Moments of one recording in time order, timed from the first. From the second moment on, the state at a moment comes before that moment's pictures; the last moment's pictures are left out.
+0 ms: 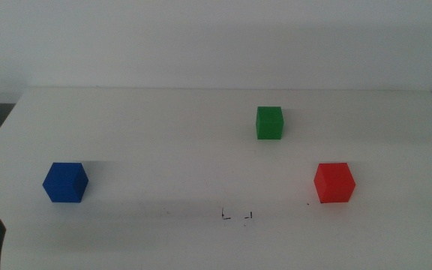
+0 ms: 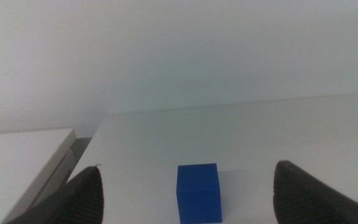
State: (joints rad) left arm -0.01 0.00 0.00 -0.09 0.15 0.13; right arm 0.01 0.94 -1.07 0.17 1.04 -0.03
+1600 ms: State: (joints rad) left arm -0.01 0.00 0.00 -0.09 0.15 0.13; right arm 0.32 1.98 -1.47 -0.01 1.04 0.27
